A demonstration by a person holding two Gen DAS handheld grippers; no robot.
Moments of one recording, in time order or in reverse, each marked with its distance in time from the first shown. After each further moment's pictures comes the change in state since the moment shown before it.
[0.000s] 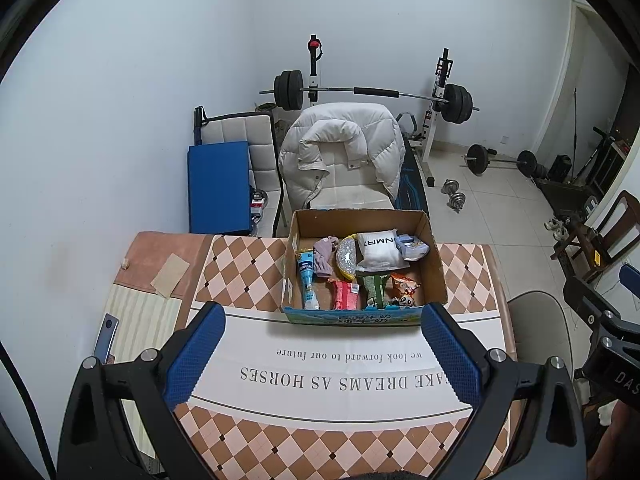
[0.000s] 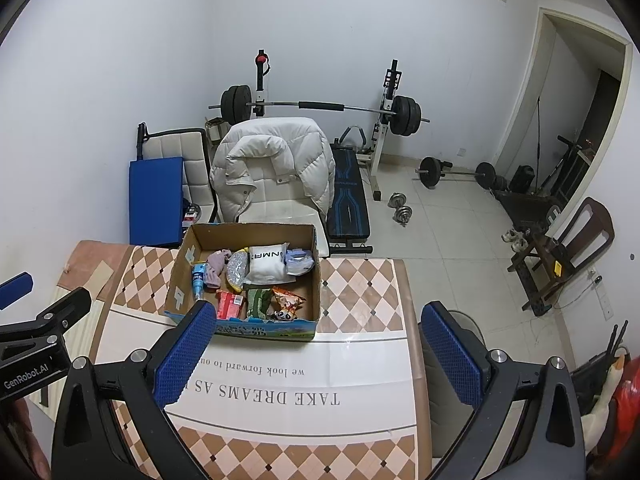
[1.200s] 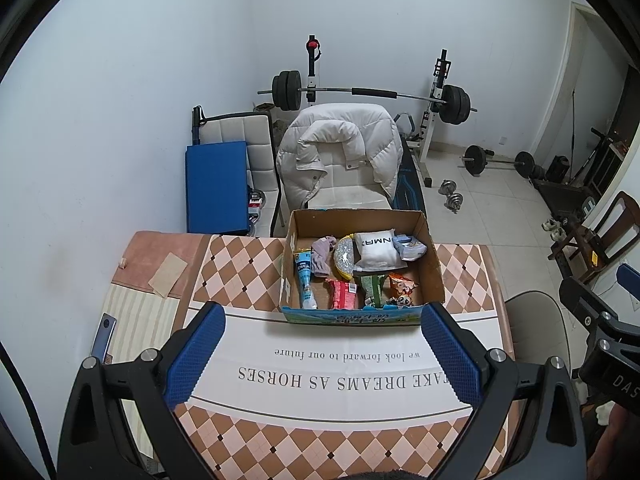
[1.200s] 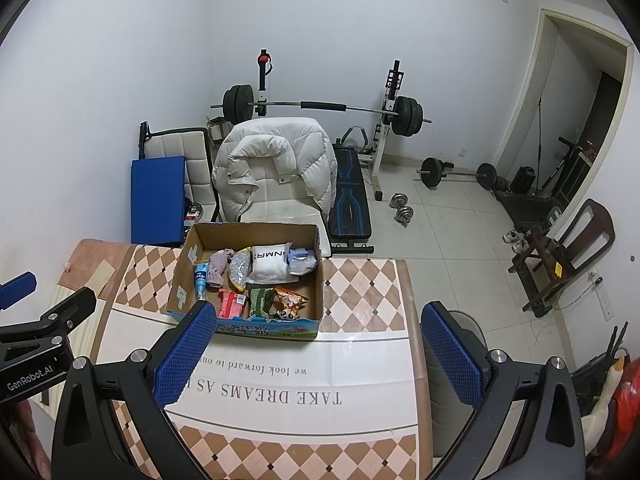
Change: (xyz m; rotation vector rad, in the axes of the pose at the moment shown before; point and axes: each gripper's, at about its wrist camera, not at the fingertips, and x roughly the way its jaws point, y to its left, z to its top) left arm 0.003 -0.003 0.004 0.000 0.001 -0.002; right arm 0.007 -0.001 -0.002 -0.002 0.004 0.006
